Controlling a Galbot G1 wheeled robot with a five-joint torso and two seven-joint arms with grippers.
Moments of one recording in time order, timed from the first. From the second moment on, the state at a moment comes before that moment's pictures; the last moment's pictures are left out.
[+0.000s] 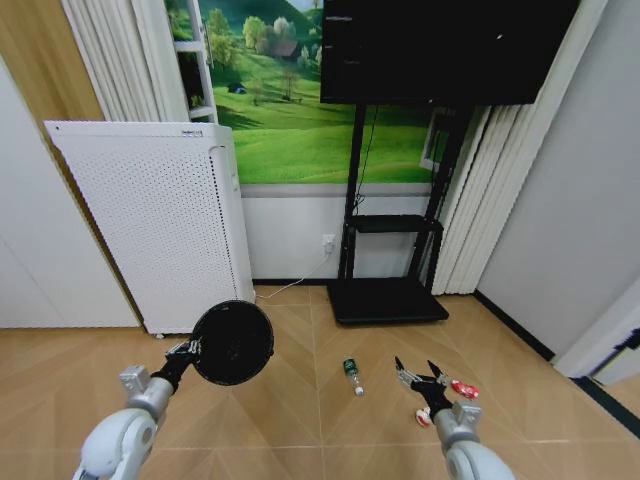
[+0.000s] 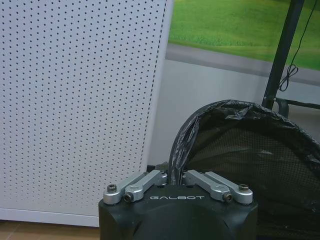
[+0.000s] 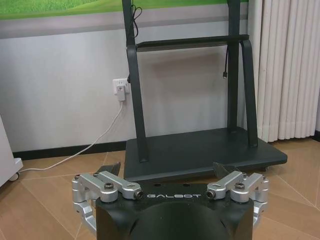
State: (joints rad) left arm 1.40 -1.23 -0.80 -2.02 -0.55 0.36 0.13; right arm -1.49 1.40 0.73 1.93 0.30 -0.20 -0.06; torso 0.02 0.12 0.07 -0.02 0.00
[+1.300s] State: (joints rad) left arm 1.43 -1.26 -0.80 -2.06 -0.55 0.38 0.13; right arm -1.48 1.37 0.73 1.90 0.26 -0.20 -0.15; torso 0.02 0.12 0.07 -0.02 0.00
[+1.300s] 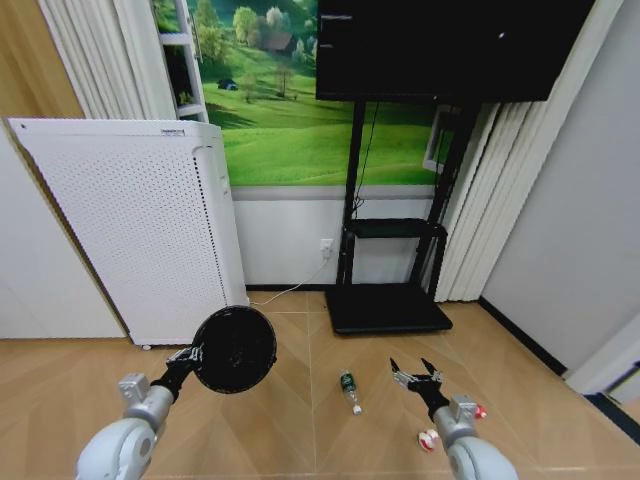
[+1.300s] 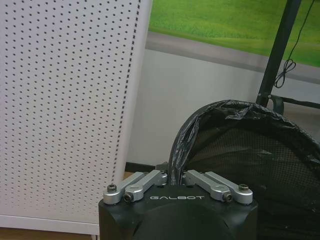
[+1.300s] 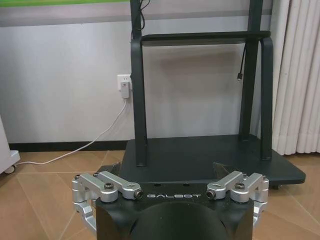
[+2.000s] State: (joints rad) left arm 1.43 -1.27 -0.82 -2.03 -0.55 0.37 0.16; right arm -1.46 1.38 0.70 1.88 0.21 -0.20 -0.15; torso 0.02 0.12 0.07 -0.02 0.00
